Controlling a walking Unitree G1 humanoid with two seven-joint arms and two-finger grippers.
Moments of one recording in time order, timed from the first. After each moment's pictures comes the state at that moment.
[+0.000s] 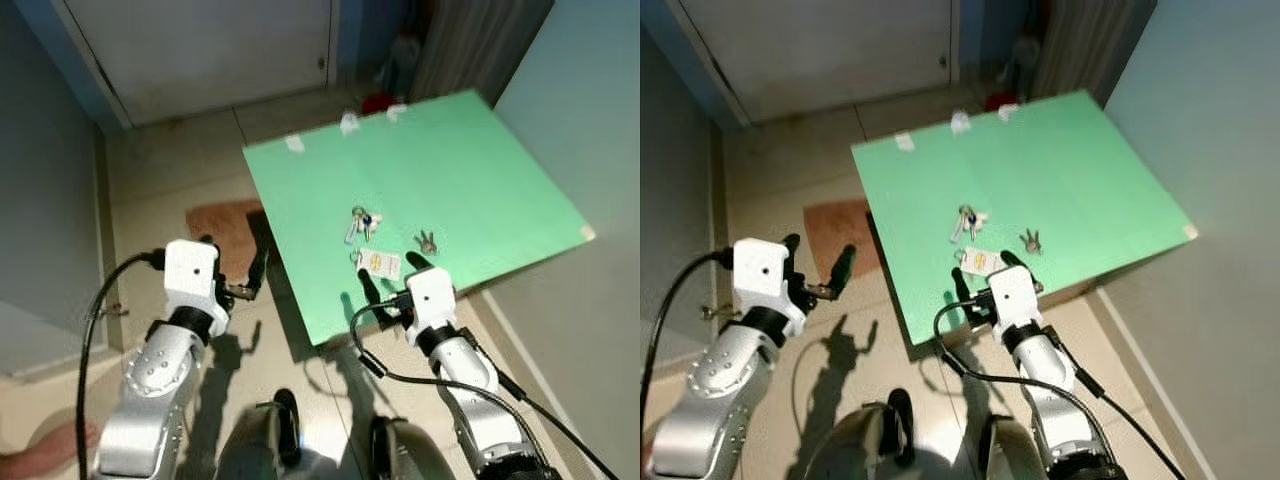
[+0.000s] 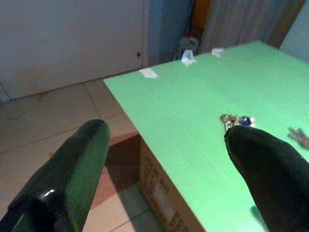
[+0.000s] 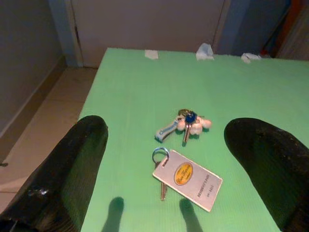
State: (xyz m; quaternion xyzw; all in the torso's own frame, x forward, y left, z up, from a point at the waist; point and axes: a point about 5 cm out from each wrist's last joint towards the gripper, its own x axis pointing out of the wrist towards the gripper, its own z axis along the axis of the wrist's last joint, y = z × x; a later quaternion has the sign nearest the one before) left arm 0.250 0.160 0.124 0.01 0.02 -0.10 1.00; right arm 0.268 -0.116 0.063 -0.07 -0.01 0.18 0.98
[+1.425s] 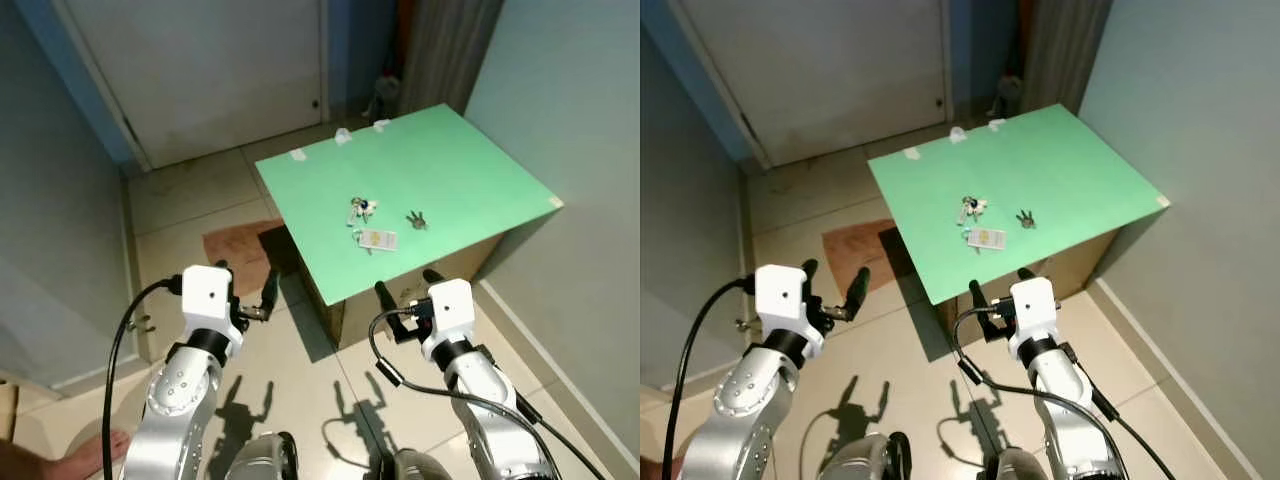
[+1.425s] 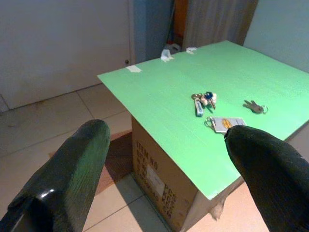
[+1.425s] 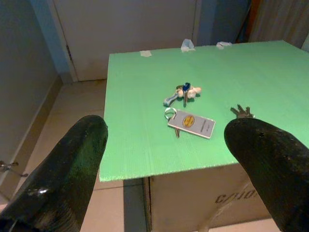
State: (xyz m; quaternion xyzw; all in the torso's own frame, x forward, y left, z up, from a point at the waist) left arm 0.242 0.148 0.094 -0.01 0.04 -0.10 0.99; right arm 0.253 -0.133 0.051 -0.03 0.04 0.15 0.99
